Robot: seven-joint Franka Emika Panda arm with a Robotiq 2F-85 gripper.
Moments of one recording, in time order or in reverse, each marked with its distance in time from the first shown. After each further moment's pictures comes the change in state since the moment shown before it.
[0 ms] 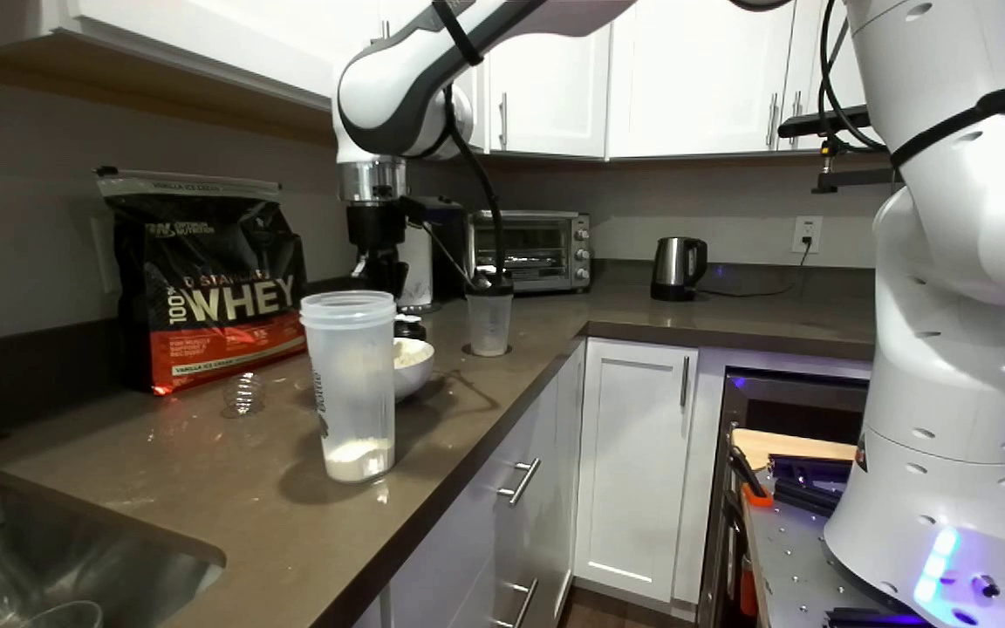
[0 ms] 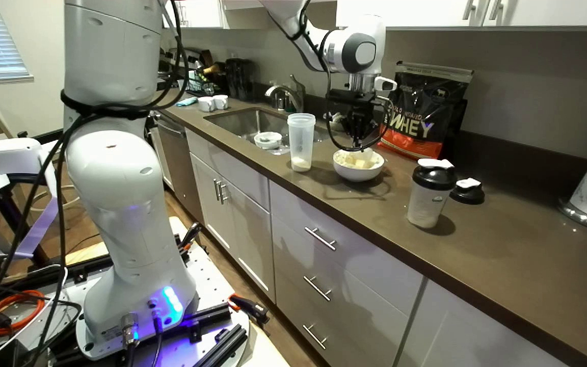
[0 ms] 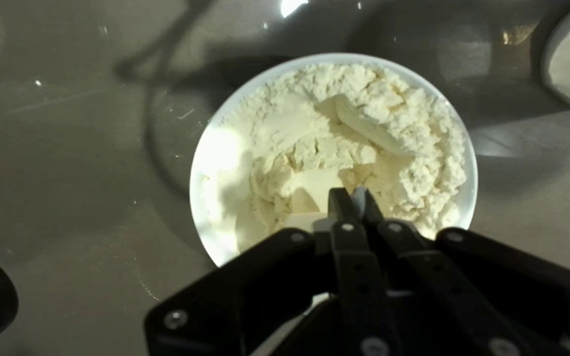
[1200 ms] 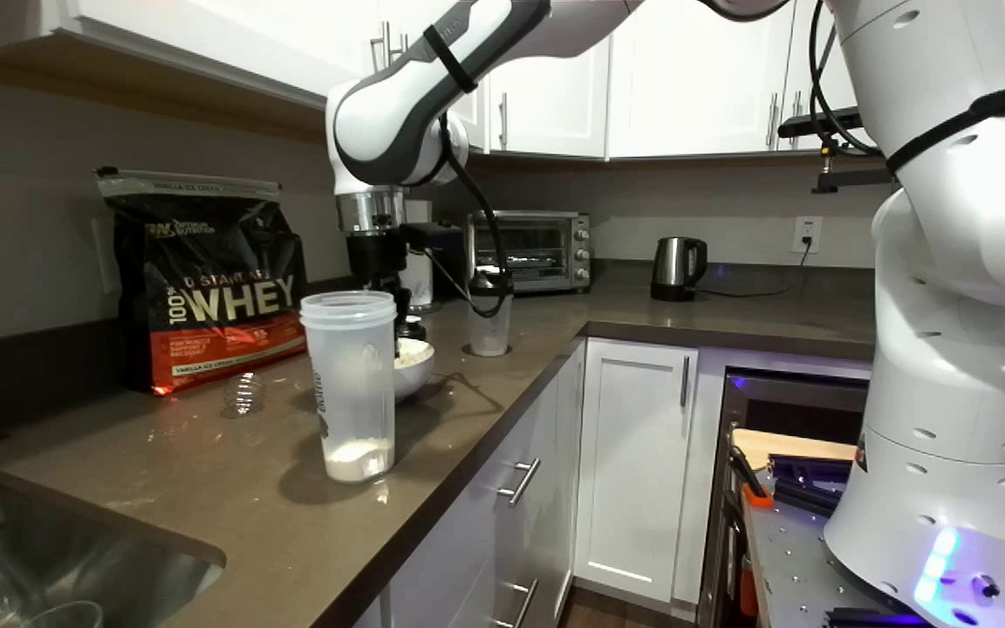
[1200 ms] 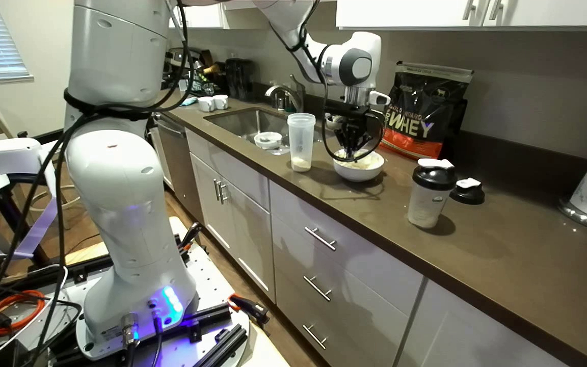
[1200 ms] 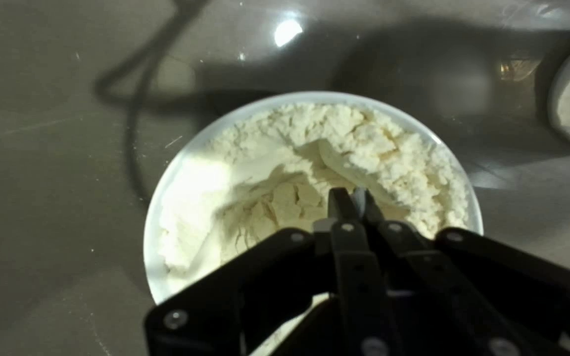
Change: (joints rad) arm 0.011 0.047 0.006 -0.018 0.000 -0.001 0.000
